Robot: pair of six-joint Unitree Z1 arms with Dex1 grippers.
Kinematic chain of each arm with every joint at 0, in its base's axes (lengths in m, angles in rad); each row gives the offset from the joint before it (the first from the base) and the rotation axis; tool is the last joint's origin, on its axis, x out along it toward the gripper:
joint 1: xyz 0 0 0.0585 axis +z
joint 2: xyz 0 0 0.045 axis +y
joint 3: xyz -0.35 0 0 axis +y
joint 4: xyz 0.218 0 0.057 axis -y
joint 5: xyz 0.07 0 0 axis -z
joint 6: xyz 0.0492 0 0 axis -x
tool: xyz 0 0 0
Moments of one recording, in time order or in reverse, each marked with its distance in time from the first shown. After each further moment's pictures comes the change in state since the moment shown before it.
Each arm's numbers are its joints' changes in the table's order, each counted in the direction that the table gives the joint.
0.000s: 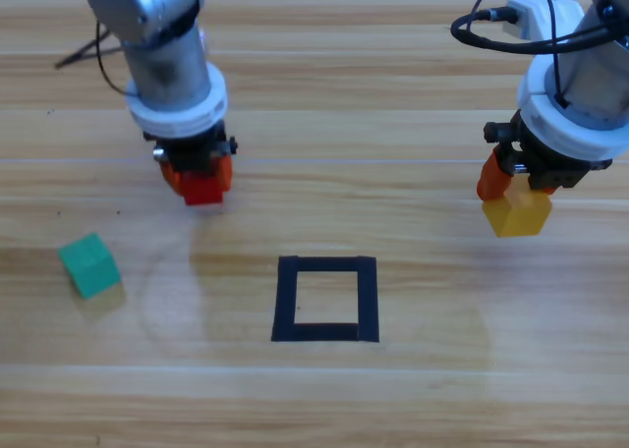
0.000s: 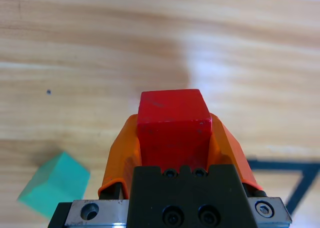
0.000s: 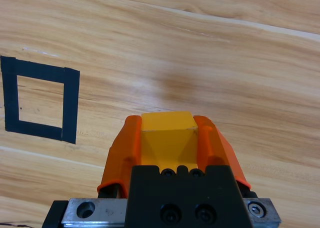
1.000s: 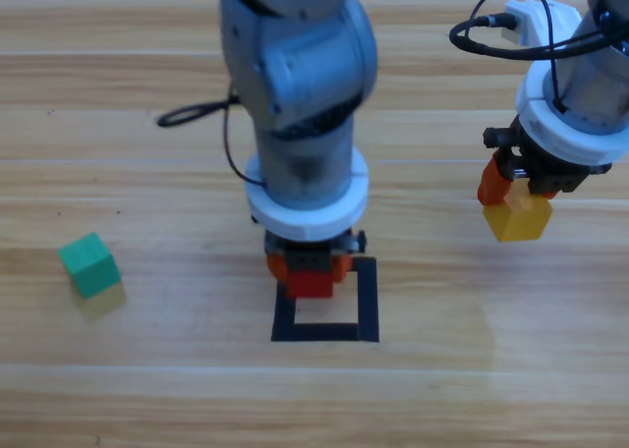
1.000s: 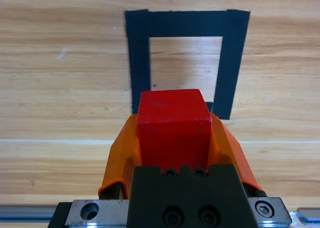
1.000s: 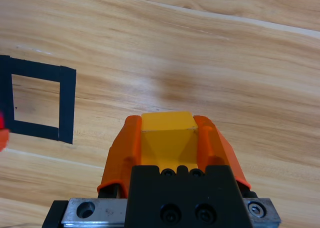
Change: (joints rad) arm 0 -0.426 -0.033 -0.021 -0.099 -0.068 0.344; arm 1 0.000 0.008 0.005 0.000 0.000 0.000
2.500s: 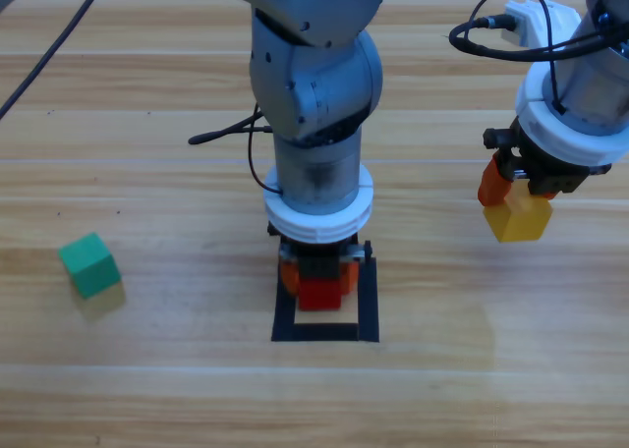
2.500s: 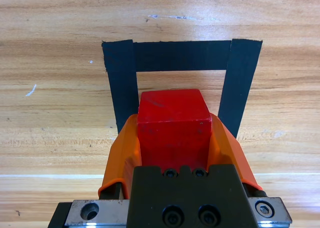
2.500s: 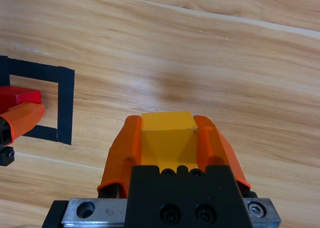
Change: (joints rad) arm 0 0.071 0.135 -0.086 -0.001 0.094 -0.083; arm 1 0.000 0.003 0.000 0.000 0.003 0.000
